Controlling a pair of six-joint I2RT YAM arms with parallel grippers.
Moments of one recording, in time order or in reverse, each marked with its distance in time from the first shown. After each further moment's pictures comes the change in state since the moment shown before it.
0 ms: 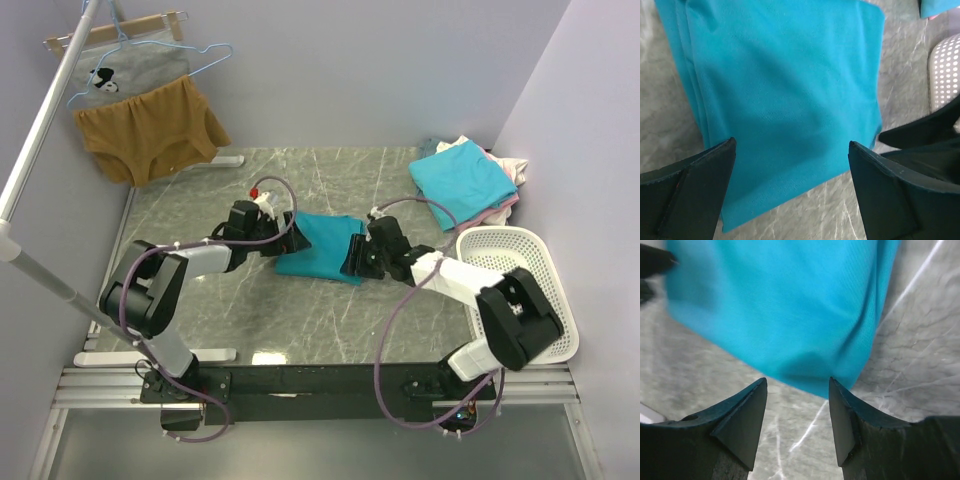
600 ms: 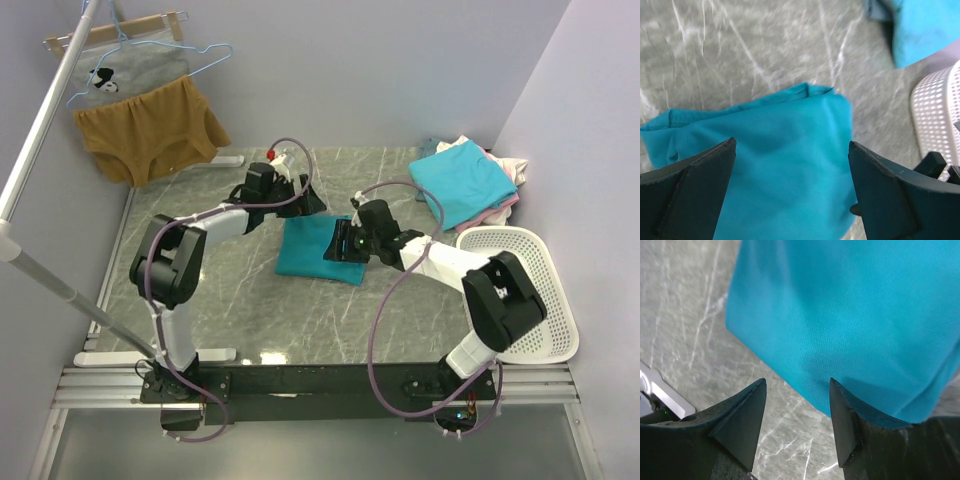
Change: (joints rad) left arm 0.000 0.226 0.433 -0.099 0.013 0.050; right arm 0.006 0.095 0.159 0.051 -0.129 -0.049
